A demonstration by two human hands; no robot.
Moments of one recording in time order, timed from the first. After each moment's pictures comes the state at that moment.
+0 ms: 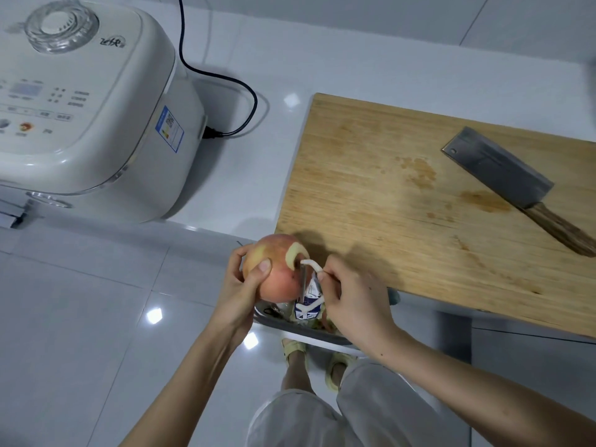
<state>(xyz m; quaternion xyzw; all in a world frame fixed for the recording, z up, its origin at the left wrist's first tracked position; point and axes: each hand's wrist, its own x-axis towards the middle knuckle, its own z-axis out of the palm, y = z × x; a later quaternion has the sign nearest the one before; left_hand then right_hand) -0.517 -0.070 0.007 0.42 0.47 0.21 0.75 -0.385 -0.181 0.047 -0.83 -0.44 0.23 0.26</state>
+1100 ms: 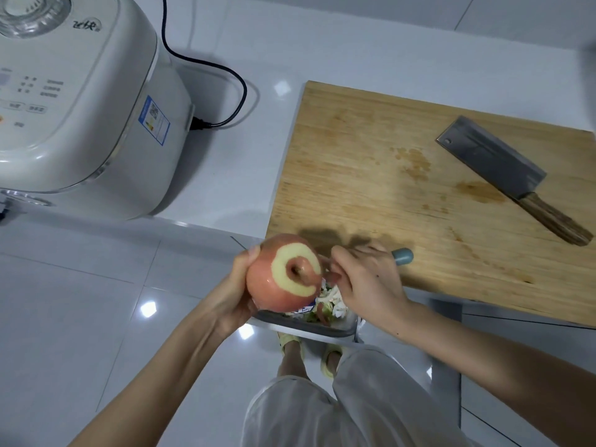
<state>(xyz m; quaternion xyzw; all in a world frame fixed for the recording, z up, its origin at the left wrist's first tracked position) -0.510 -0.057 0.019 0.35 0.46 0.03 0.82 -0.347 -0.186 0.028 -0.79 -0.58 0.09 0.19</state>
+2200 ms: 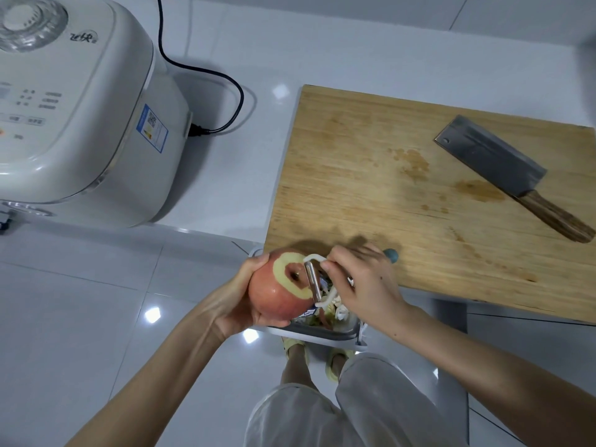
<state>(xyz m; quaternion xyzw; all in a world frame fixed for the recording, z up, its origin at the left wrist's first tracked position) -0.509 -0.048 0.020 0.28 0.47 -0.10 0.83 -0.349 -0.182 0.015 -0.76 -0.57 0.06 0.32</state>
